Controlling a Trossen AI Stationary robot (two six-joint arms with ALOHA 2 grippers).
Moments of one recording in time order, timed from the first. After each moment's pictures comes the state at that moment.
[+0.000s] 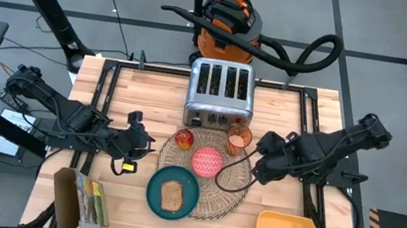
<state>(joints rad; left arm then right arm) -0.47 1.13 1.10 -0.80 -0.52 -0.31 0.45 1.45 1.52 -1.57 0.33 1.16</state>
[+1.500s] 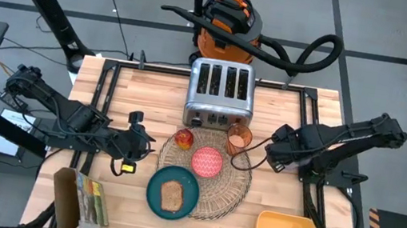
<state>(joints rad) -0.47 1.13 1.10 -0.80 -0.52 -0.25 0.27 1.22 1.12 -1.57 0.20 1.15</state>
